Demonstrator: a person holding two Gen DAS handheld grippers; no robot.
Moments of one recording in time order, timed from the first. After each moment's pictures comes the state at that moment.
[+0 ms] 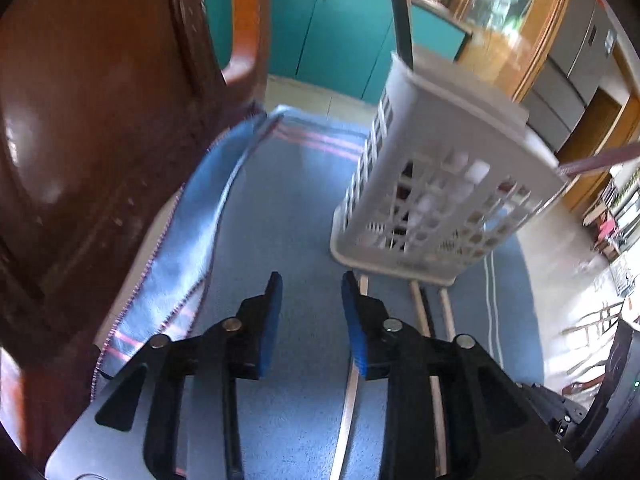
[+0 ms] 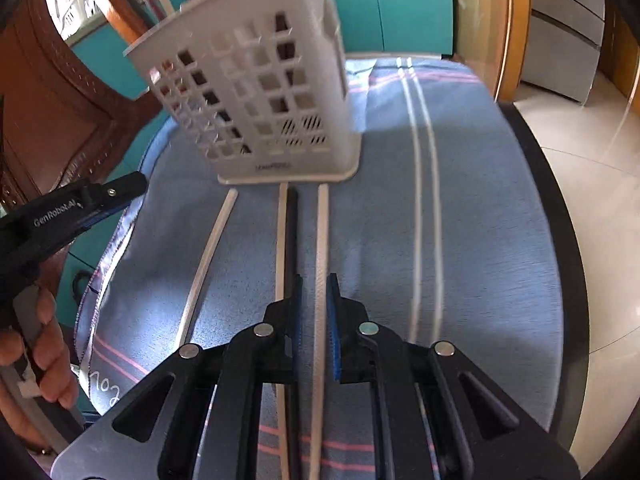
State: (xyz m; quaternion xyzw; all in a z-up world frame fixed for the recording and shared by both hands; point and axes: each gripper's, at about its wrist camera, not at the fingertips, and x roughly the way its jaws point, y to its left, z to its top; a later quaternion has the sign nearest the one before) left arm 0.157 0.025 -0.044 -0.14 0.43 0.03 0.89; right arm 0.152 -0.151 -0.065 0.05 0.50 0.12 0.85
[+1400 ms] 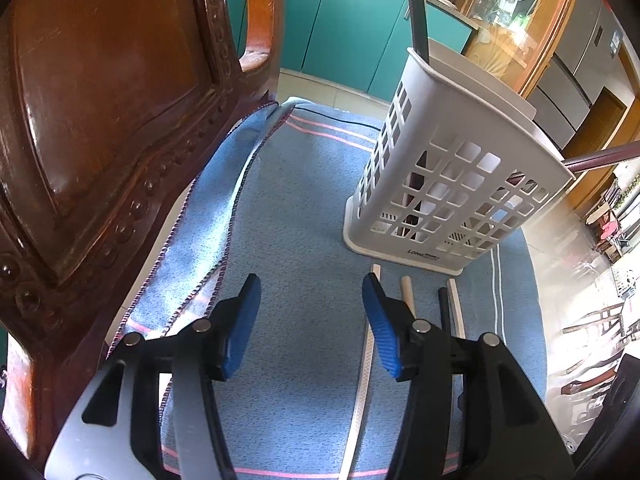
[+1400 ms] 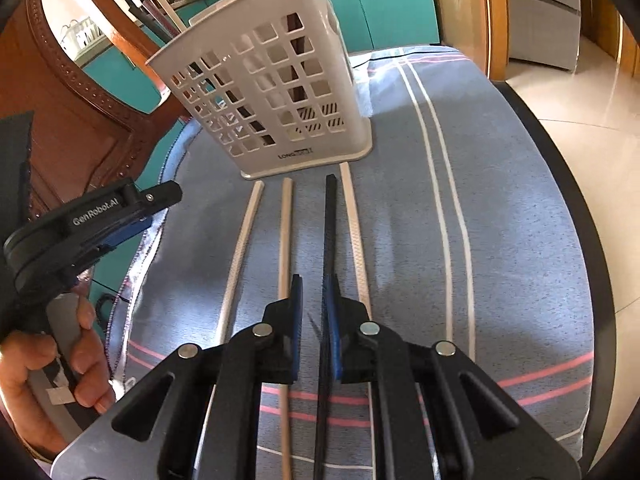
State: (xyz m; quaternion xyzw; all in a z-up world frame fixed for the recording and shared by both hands) left arm 0.145 0.034 -0.044 -0.15 0.44 0.04 0.89; right arm 0.115 -0.147 -0.055 0.12 0.49 0.11 0.86
